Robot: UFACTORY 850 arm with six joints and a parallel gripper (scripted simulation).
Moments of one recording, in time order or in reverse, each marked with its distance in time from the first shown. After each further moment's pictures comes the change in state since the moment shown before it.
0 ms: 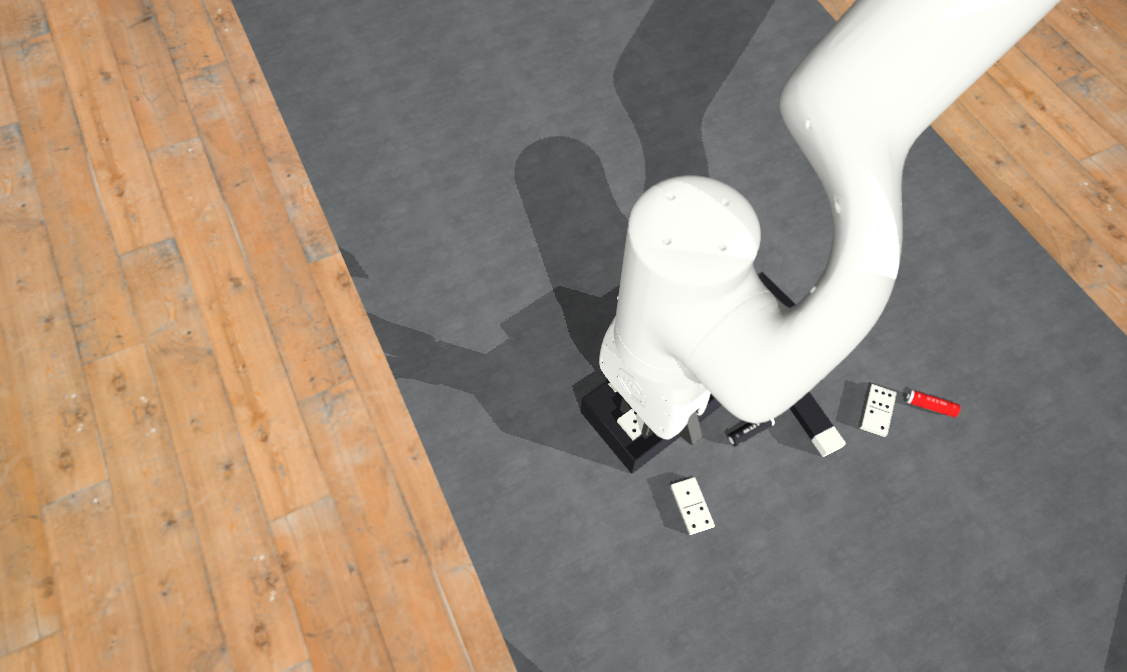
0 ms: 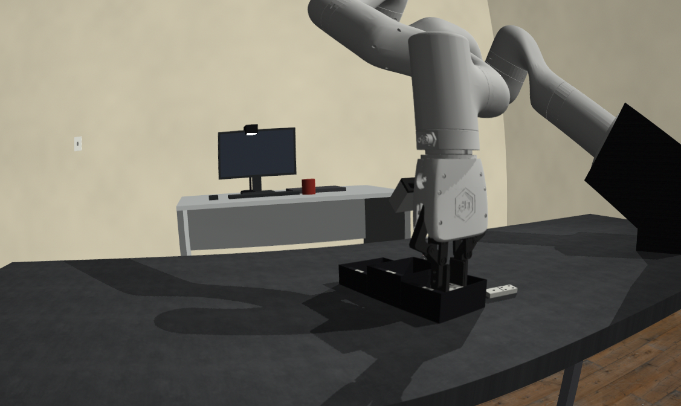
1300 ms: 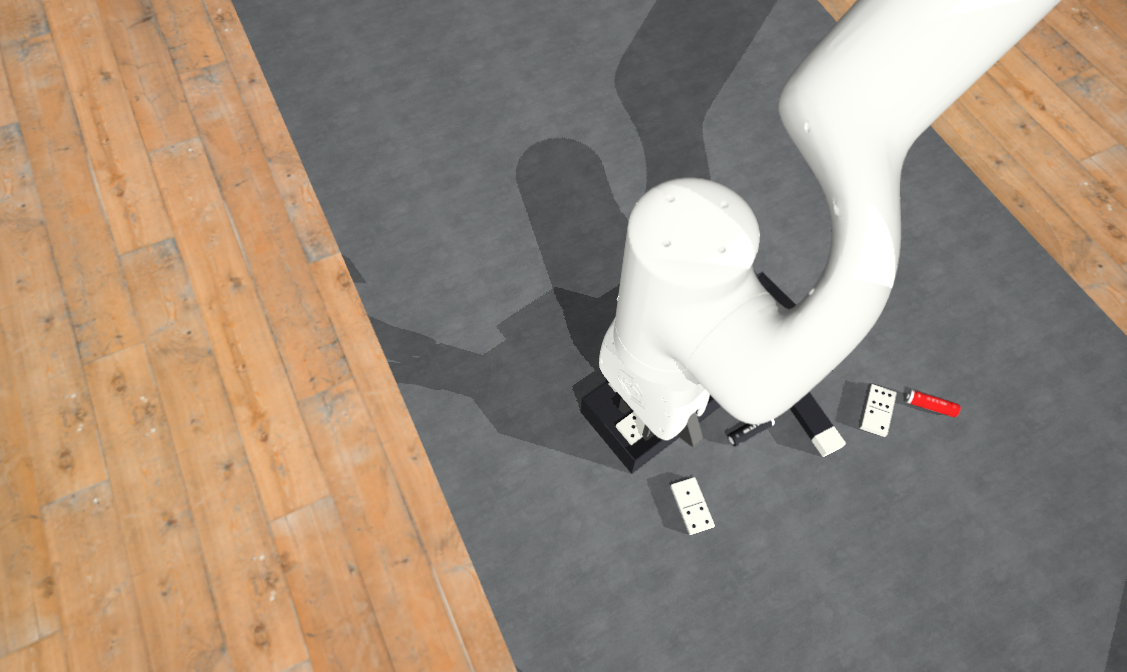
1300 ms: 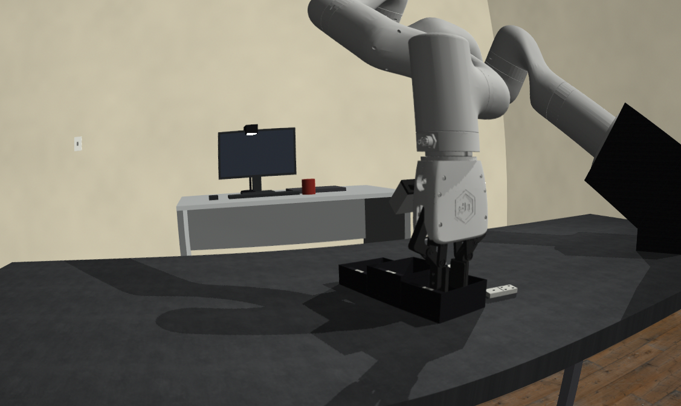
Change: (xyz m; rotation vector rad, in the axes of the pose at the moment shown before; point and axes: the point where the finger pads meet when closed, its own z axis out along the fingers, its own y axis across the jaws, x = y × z) arm 0.000 0.000 0.002 0.000 0.000 0.000
